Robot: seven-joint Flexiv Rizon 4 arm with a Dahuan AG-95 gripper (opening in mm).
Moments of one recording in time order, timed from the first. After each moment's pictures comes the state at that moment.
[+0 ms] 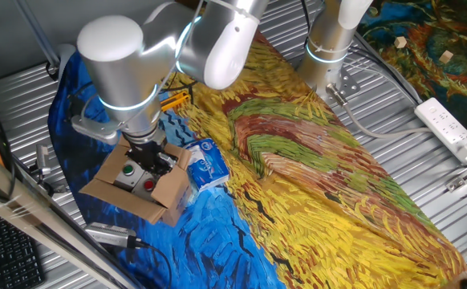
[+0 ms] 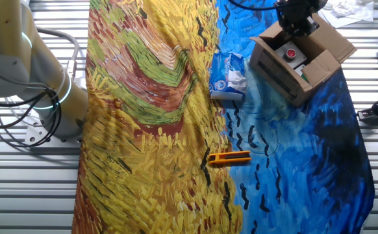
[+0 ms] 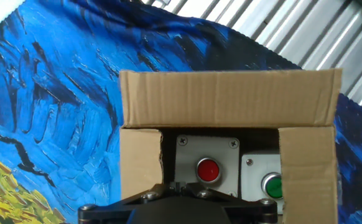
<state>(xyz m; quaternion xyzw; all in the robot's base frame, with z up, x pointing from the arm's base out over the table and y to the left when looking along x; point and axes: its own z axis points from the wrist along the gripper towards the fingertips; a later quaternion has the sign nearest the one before) 0.619 0.158 0.158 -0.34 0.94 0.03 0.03</state>
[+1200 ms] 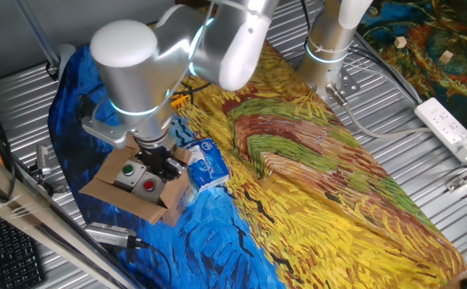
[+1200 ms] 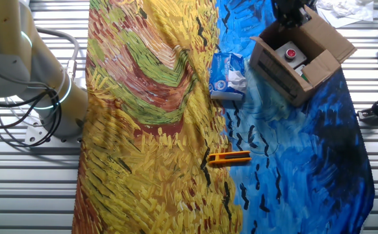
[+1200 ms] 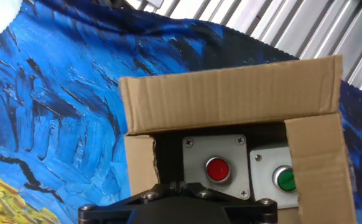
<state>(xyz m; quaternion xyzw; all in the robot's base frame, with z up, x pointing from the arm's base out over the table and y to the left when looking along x) 0.598 0.182 0.166 -0.29 0.96 0.03 0.03</state>
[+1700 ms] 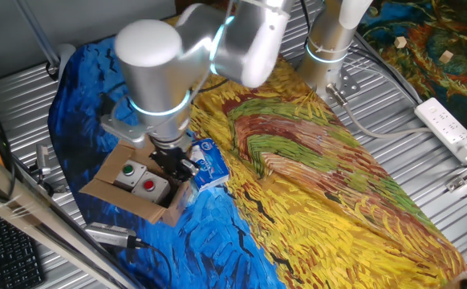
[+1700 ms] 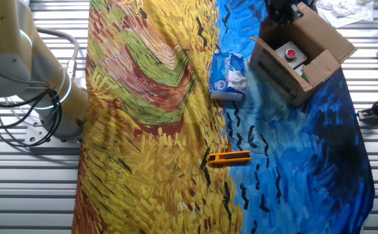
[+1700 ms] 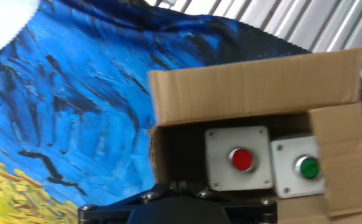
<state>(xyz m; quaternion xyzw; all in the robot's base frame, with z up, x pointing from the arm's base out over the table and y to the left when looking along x) 0.573 0.203 0.163 -0.27 0.96 0.03 0.04</state>
